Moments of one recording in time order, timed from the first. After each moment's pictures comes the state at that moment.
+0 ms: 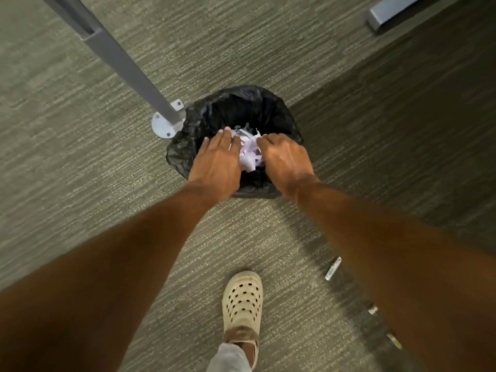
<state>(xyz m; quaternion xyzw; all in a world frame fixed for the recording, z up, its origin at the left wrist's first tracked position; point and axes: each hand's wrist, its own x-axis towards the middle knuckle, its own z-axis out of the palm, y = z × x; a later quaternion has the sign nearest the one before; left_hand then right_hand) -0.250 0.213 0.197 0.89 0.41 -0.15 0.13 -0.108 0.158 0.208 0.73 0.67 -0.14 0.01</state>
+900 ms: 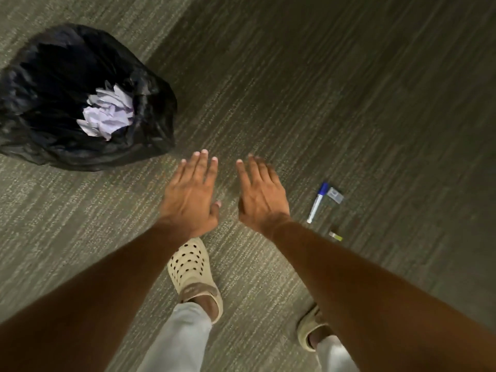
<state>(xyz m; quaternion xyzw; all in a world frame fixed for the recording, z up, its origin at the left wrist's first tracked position) -0.186 0.003 0.180 0.95 0.20 -0.21 0.10 -0.071 -0.118 0.167 0.82 0.51 -0.24 0.09</state>
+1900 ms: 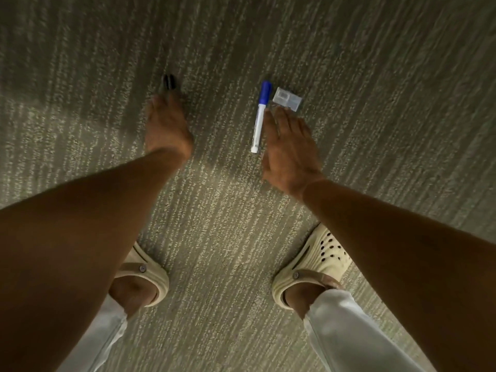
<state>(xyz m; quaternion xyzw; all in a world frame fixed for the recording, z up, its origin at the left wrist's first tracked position) -0.067 -0.166 -0.006 0.90 0.37 -0.15 0.18 0.014 -0.368 0.026 0.88 0.38 -0.26 0.07</state>
